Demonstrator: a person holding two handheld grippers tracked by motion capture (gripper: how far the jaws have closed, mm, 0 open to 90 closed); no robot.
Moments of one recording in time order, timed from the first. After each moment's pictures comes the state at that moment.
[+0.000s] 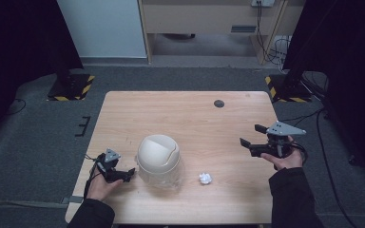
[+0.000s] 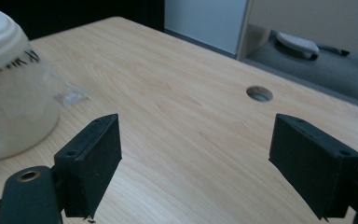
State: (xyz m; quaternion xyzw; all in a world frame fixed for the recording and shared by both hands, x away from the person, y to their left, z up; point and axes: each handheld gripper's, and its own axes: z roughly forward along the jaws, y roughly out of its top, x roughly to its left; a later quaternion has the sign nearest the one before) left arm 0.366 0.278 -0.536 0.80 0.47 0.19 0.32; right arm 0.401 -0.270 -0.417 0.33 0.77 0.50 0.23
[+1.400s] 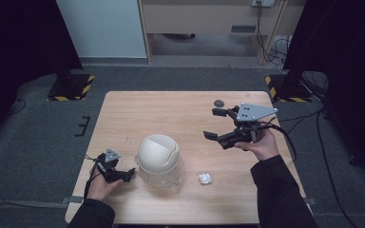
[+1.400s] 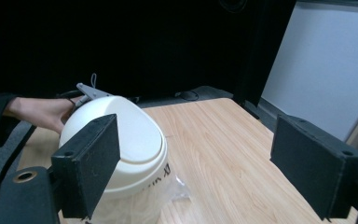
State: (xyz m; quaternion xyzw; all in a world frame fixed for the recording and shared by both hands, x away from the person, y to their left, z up) left arm 0.366 0.278 -0.536 0.79 0.48 0.19 0.32; right arm 0.412 -0.168 -0.345 0.13 0.77 0.61 0.14
